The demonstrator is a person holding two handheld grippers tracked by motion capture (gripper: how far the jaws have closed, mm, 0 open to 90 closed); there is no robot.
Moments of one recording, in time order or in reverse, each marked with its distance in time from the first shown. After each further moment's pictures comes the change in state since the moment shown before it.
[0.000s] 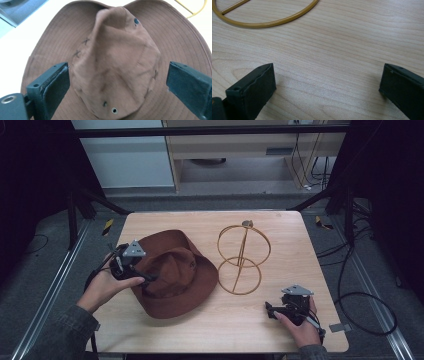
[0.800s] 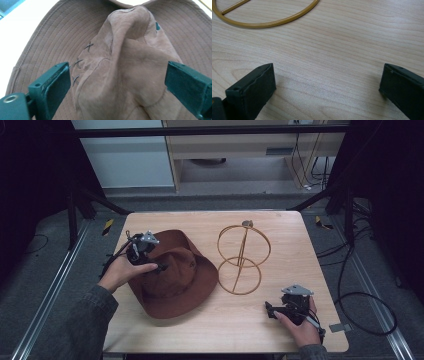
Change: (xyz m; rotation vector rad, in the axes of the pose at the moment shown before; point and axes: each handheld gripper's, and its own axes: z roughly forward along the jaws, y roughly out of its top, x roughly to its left) left arm 0.026 0.019 0.060 0.077 -0.047 -0.042; right arm -0.001 0.000 0.001 -0.001 0.001 0.000
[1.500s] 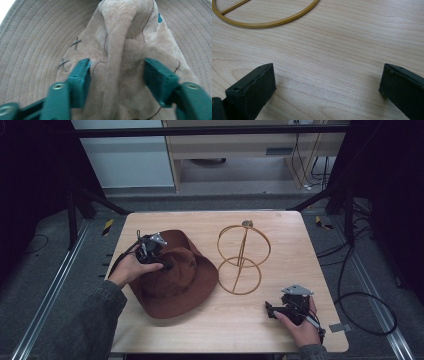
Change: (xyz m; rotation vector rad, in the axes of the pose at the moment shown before) left arm 0.005 0.003 0.028 0.099 -0.086 0.016; right arm 0.000 0.000 0.000 0.000 -0.001 0.000
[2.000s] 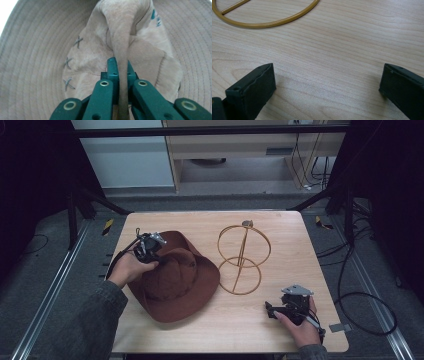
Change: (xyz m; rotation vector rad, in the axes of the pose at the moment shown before) left arm -0.006 0.007 -0.021 0.031 0.001 0.006; right arm 0.000 0.000 0.000 0.000 0.000 0.000
